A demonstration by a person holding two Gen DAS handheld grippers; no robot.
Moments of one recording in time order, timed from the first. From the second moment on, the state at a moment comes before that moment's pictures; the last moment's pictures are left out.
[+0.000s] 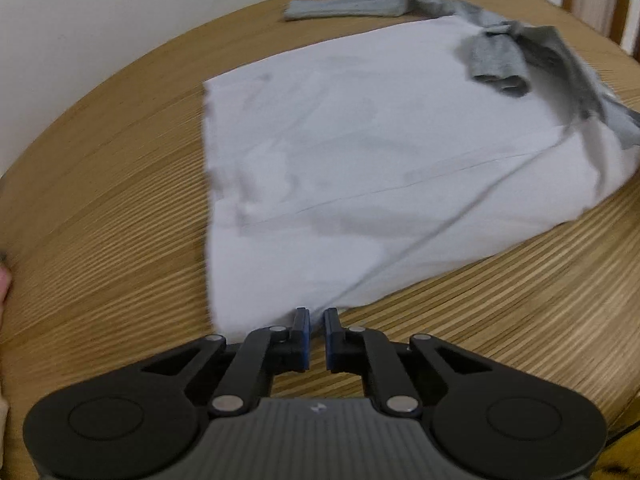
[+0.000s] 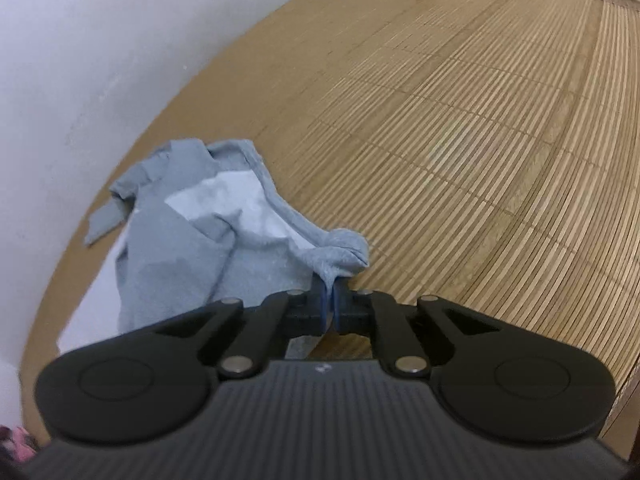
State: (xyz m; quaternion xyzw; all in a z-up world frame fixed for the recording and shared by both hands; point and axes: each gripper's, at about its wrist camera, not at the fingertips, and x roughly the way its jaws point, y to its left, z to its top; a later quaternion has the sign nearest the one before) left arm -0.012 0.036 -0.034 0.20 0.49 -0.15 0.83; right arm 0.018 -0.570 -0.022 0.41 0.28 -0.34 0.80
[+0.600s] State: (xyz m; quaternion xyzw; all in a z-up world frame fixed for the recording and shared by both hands) left arm 0.054 0.079 -0.024 0.06 0.47 -0.14 0.87; right arm 0.034 -0.519 0.004 0.24 0.29 -0.31 0.87
